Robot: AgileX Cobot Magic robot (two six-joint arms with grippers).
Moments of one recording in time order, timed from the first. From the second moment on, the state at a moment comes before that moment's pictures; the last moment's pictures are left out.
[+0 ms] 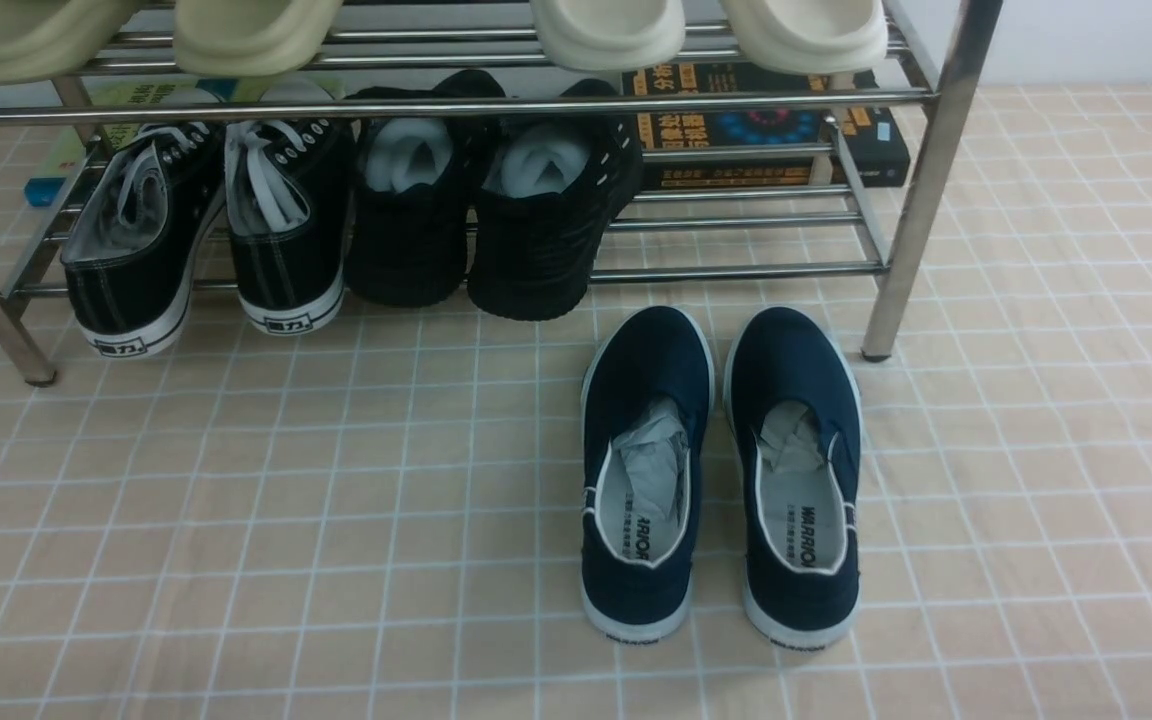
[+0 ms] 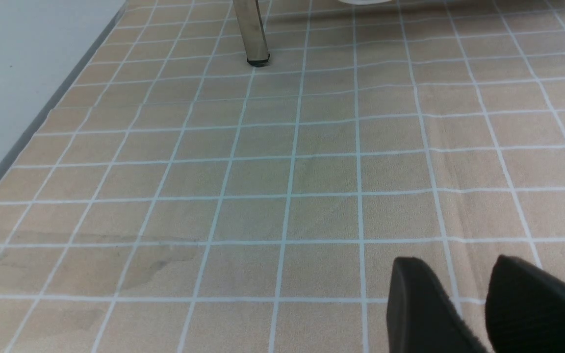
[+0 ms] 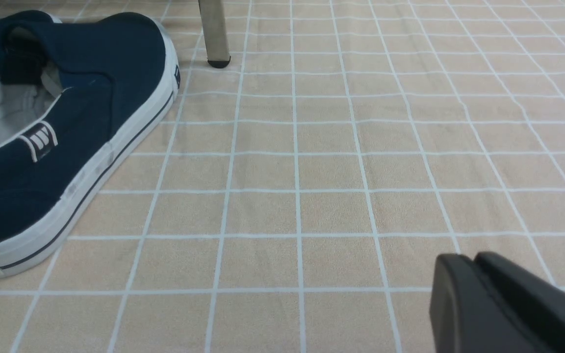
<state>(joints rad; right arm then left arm) -0.03 -0.01 0.01 0.09 0.39 -0.05 0.01 -0.01 0.02 0.28 0.40 -0.15</state>
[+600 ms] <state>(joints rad) -0.03 -0.01 0.01 0.09 0.39 -0.05 0.01 -0.01 0.02 0.28 0.40 -0.15</state>
